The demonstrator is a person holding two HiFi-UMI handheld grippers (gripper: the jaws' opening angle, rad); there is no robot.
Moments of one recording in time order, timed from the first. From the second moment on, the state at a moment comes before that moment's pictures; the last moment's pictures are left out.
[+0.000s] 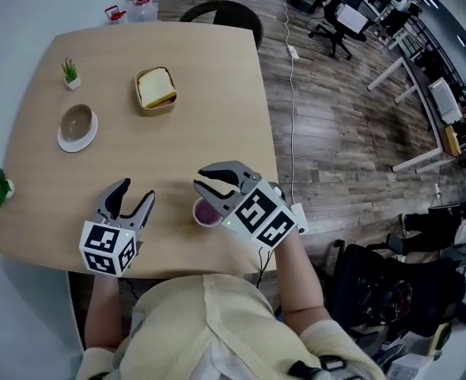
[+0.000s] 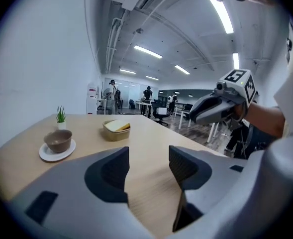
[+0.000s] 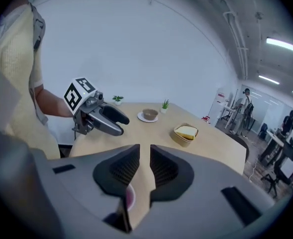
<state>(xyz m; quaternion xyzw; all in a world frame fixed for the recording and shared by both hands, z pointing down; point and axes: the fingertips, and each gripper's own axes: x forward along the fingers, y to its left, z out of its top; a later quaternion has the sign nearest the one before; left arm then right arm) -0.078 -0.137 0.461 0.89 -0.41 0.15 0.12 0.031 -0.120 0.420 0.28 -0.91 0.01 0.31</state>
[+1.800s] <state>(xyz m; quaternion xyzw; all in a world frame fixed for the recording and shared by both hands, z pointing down) -0.234 -0.338 0.537 0.74 -0.48 0.47 -0.03 0.022 -0.123 0.457 0.33 -0.89 0.10 0.29</state>
